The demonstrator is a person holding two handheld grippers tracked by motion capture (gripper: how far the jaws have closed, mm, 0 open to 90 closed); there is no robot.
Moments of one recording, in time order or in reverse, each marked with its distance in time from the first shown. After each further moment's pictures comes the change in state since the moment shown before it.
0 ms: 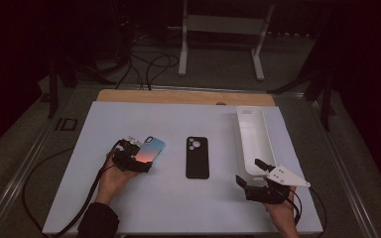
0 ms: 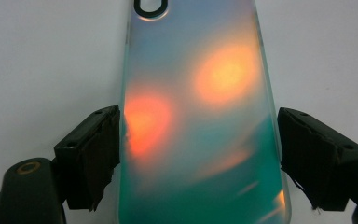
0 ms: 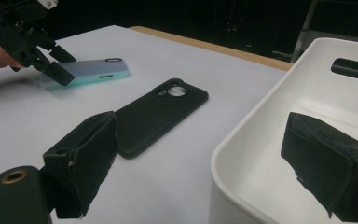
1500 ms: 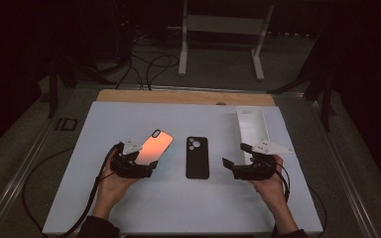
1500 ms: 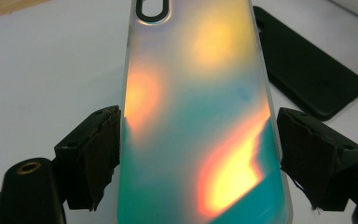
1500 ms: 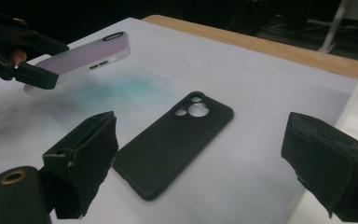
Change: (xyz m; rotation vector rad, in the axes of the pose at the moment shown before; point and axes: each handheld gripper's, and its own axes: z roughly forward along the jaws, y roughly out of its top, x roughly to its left) left arm -0.030 -0.004 -0.050 -0.260 -0.058 0.066; right arm -0.005 0.055 0.046 0.123 0.102 0.065
